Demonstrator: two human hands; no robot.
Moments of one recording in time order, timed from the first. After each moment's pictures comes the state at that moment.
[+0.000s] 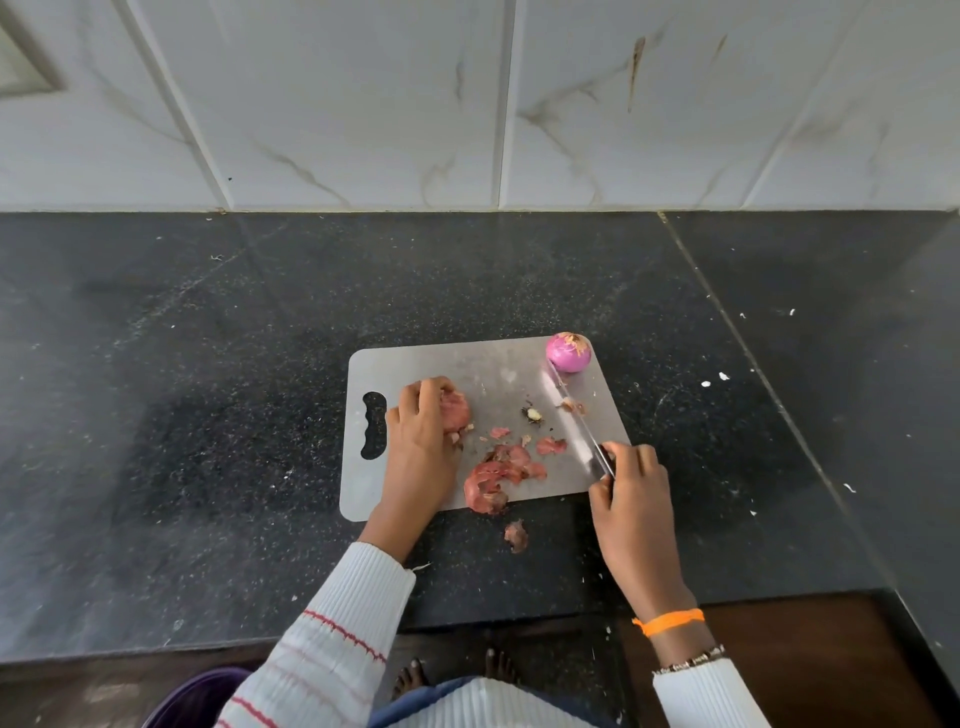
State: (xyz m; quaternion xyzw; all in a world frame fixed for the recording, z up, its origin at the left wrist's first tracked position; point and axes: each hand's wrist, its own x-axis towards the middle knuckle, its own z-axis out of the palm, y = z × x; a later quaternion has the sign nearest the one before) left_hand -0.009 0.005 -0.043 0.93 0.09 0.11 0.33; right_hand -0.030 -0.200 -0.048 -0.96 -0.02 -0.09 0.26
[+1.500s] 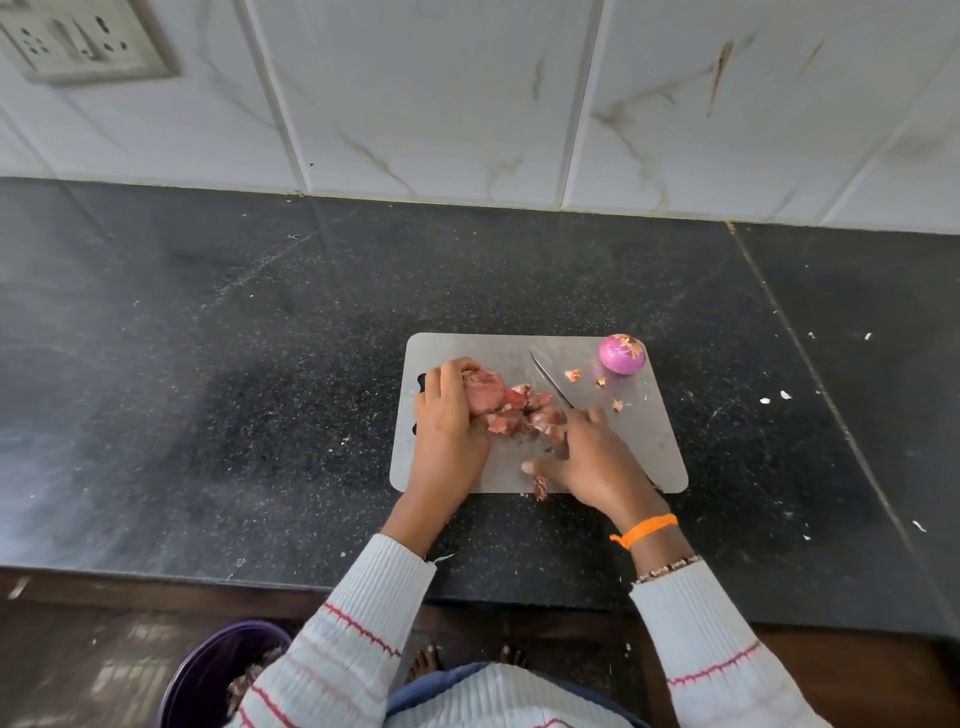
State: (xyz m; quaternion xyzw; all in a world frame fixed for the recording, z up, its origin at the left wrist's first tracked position) left_hand -0.031 0.014 -0.019 0.88 0.12 0.18 0.42; right_hand 0.011 -0.135 -0.019 -0.95 -0.14 0.17 0.20
